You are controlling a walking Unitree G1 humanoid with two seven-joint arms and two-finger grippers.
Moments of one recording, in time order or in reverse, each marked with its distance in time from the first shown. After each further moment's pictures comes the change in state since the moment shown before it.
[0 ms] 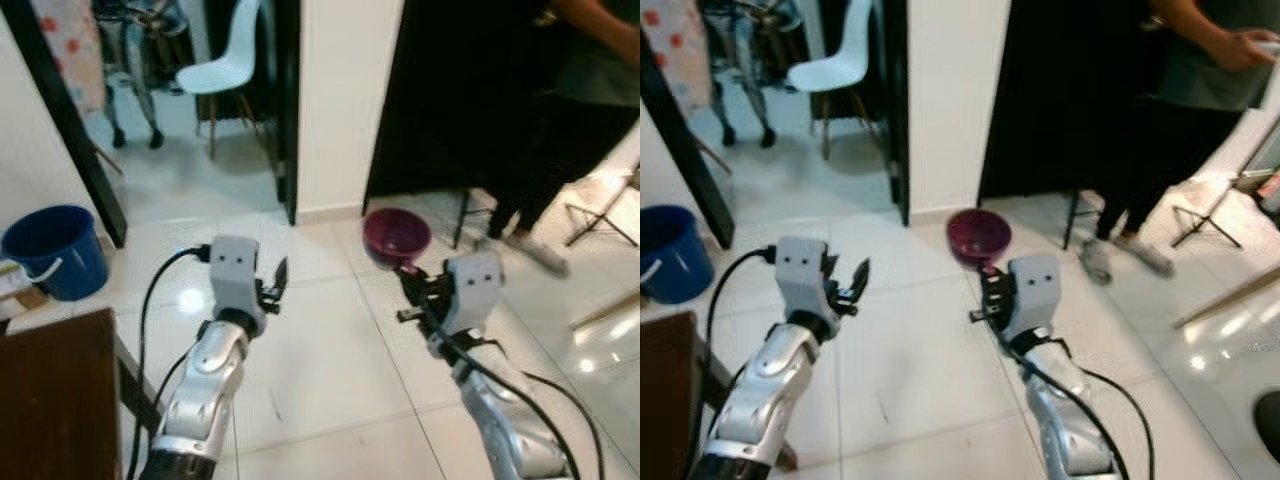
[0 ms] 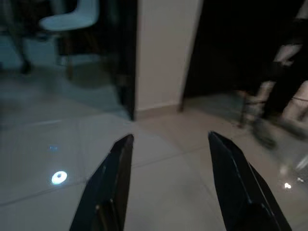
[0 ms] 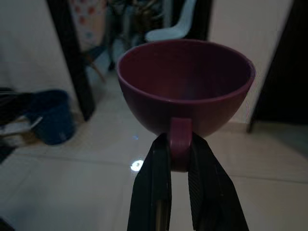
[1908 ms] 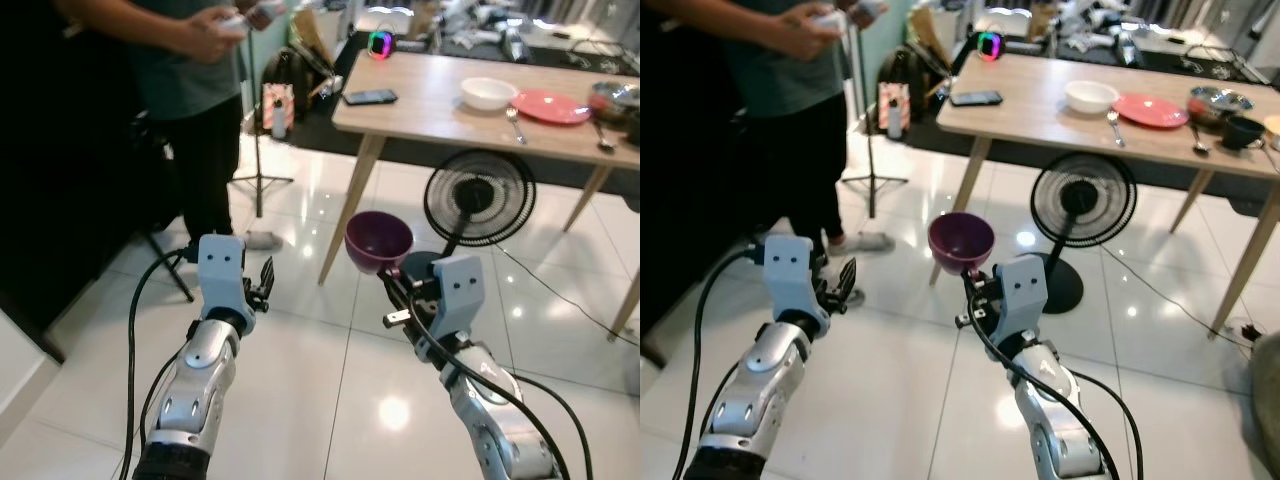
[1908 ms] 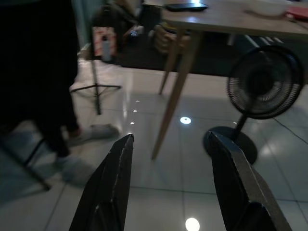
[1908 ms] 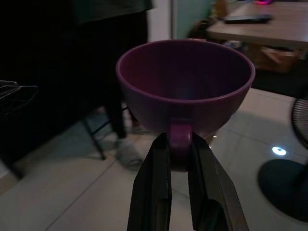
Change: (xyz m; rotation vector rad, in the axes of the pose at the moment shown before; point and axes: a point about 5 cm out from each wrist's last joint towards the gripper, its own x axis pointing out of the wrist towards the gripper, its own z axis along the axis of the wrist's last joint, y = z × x) left arm 0.004 -0.004 -0.004 -0.015 0.020 -0.009; right arm -0.003 -0.005 -0.004 -0.009 0.023 -0.015
